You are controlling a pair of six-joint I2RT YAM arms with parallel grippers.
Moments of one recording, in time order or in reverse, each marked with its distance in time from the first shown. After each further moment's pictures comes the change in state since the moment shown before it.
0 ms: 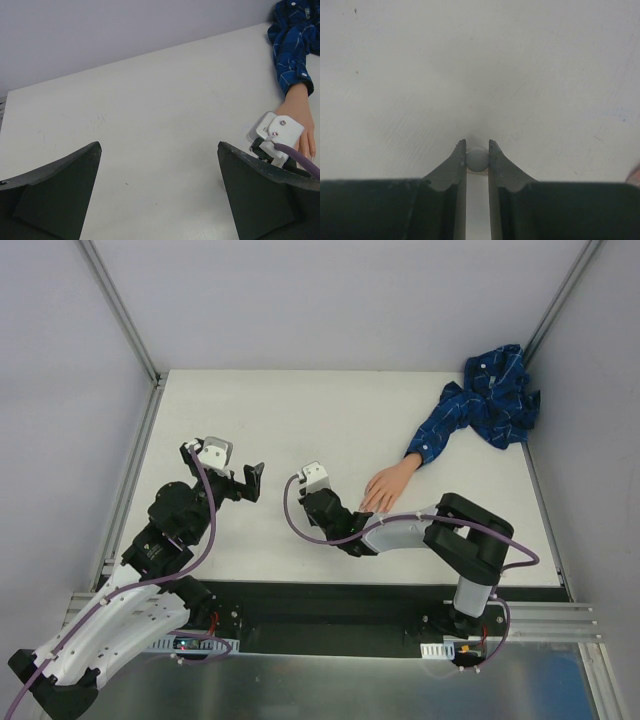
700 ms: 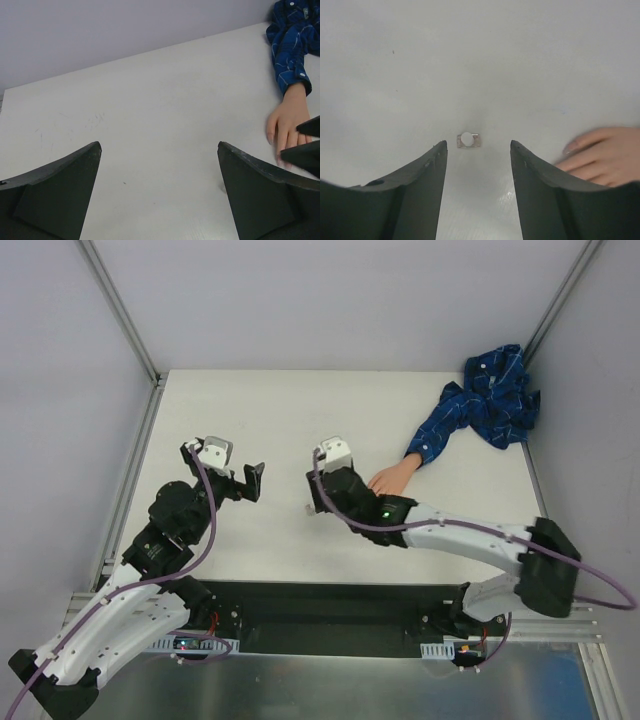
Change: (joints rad) left arm 0.007 0.004 0.000 0.000 0.008 -0.006; right arm 0.008 -0.327 0.129 -0.472 0.000 0.059
